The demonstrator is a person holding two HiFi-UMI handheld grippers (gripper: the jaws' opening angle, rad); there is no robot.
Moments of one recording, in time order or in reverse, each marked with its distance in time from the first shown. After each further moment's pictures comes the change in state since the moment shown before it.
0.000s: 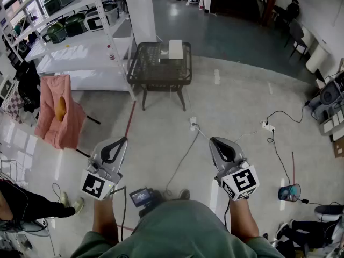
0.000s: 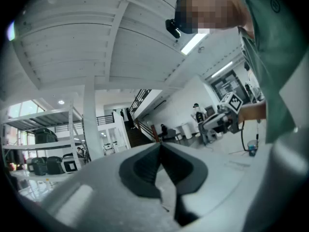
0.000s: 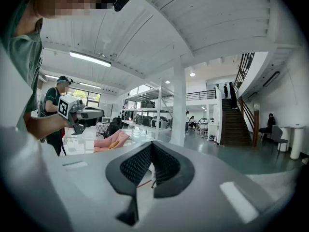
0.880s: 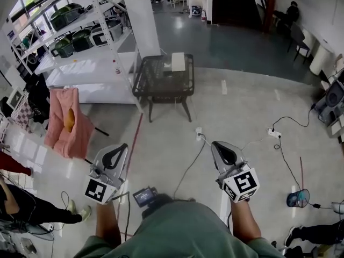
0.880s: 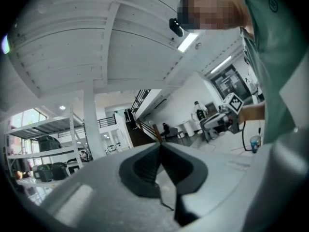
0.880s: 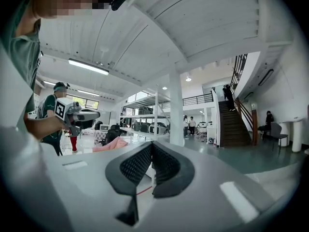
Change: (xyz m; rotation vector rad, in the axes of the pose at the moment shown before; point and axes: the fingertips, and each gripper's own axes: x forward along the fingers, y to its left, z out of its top) left arm -0.002 -0.036 0.034 0.047 0.008 0.026; right arm -0.047 -0.020 0.000 0.047 -0.072 -0.021
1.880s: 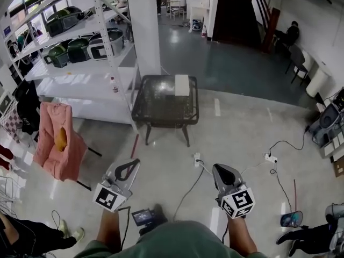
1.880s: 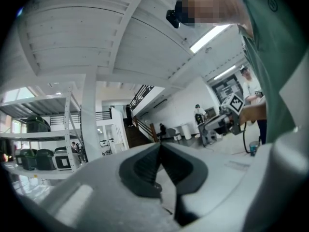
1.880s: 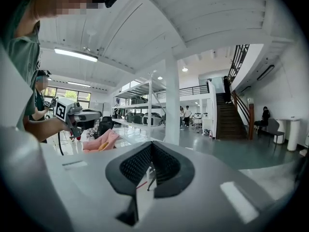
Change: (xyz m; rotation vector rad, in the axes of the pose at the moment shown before) left arm 0.106 0.164 -0.111 -0.120 -0.026 -0.078; right arm 0.196 -0.044 -0.022 0.022 0.121 -0.070
